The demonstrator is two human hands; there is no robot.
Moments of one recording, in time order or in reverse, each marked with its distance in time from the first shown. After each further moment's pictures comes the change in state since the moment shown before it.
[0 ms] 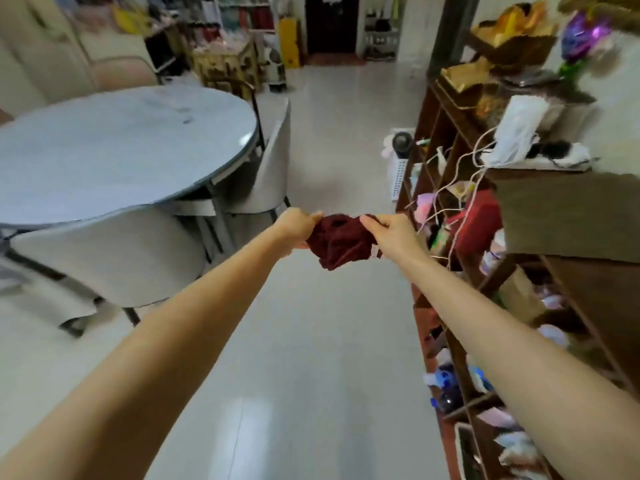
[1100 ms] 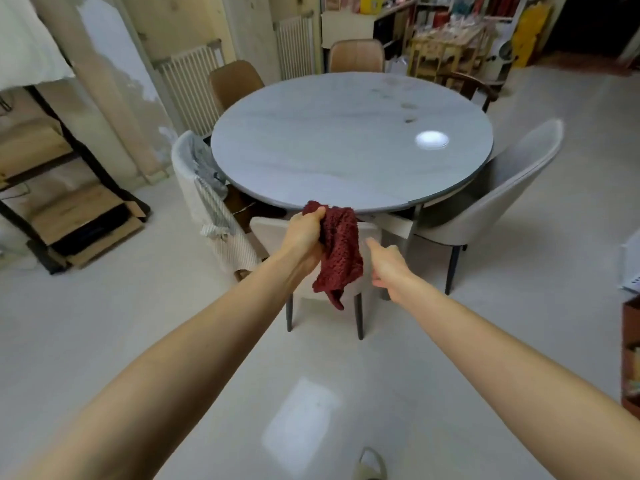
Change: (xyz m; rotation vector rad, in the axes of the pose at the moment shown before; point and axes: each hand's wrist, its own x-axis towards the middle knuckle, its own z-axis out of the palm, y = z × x) left_hand 0.013 -0.305 -0.408 -1.261 0.656 -0.140; right_hand 0.024 -0.165 0.561 -0.082 -0.644 0.294
